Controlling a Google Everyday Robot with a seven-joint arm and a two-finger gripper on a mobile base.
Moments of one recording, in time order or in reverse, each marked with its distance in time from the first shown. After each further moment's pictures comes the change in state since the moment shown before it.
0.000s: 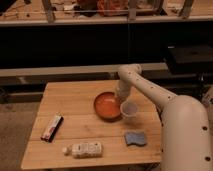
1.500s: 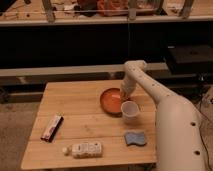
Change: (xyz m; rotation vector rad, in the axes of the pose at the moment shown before) arm 0.058 0.032 -0.013 0.002 0.062 0.161
